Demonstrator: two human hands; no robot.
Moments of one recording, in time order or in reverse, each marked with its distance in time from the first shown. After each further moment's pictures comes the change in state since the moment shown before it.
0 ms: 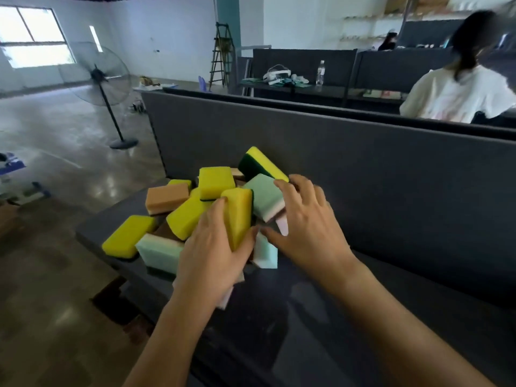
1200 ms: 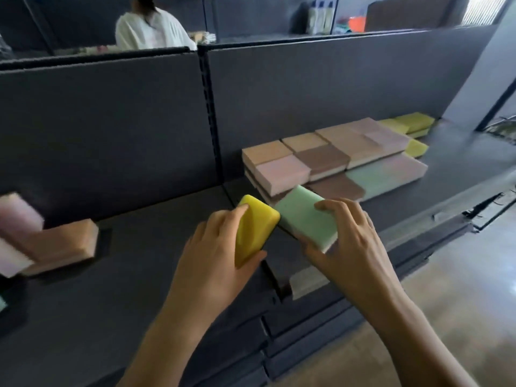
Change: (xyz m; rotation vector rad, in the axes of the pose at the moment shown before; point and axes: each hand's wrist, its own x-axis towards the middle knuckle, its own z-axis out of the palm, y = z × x) left_hand -0.171 0.197 0.118 -0.217 -0.647 0.953; right_hand -0.365 0.085 -0.162 -0.309 0.364 0.954
